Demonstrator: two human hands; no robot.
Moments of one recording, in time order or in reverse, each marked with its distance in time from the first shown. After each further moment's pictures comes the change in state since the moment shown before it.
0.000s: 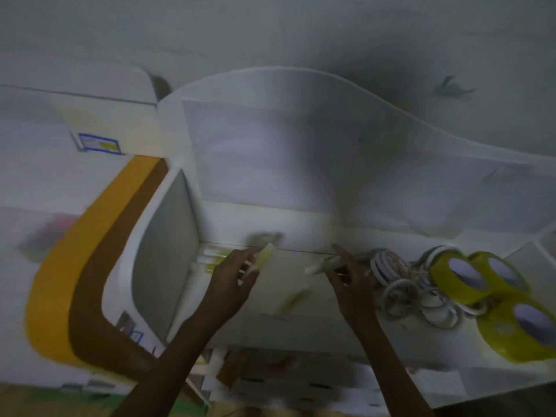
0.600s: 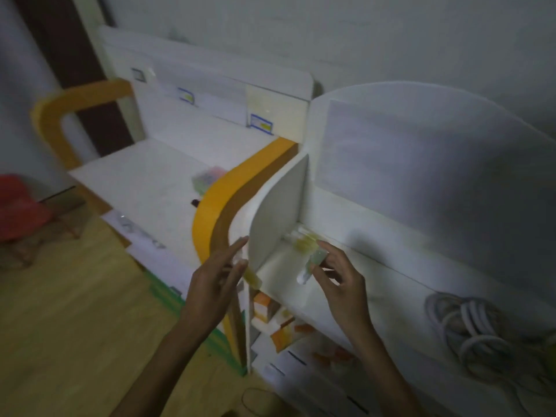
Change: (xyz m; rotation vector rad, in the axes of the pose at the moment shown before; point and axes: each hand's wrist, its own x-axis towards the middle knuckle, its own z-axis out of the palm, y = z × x) left_hand -0.154 0.091 -0.108 0.199 0.501 -0.243; right_hand -0.064 -0.088 0.080 0.191 -0.560 -0.222
